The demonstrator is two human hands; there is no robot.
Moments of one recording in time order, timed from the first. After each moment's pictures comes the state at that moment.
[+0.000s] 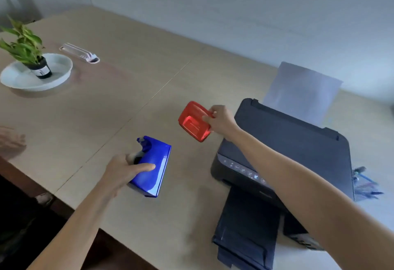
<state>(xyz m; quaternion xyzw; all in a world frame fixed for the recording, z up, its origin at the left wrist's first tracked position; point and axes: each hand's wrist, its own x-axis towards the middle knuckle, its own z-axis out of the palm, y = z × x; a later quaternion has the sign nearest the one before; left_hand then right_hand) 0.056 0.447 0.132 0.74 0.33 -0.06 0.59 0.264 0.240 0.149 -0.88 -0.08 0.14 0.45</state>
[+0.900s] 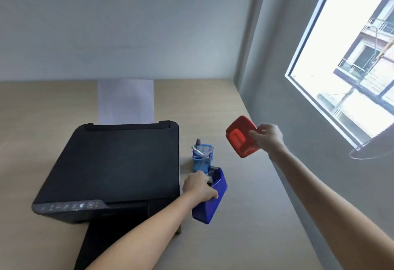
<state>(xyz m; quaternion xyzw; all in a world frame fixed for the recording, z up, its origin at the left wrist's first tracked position) 0.141 -0.141 0.105 0.92 -0.05 -0.27 0.27 0.163 -0.366 0.180 -0.81 0.32 -0.12 0.47</state>
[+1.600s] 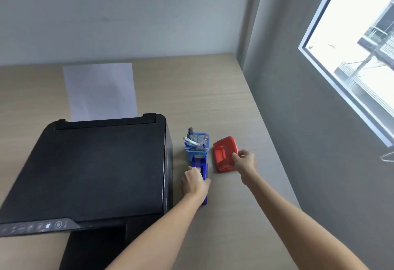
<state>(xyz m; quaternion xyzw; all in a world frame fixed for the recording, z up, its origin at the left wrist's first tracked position) 0.186 -0.197 0.032 0.93 0.10 -0.19 0.29 0.202 -0.356 0.005 -0.71 0.44 -0.03 0.56</state>
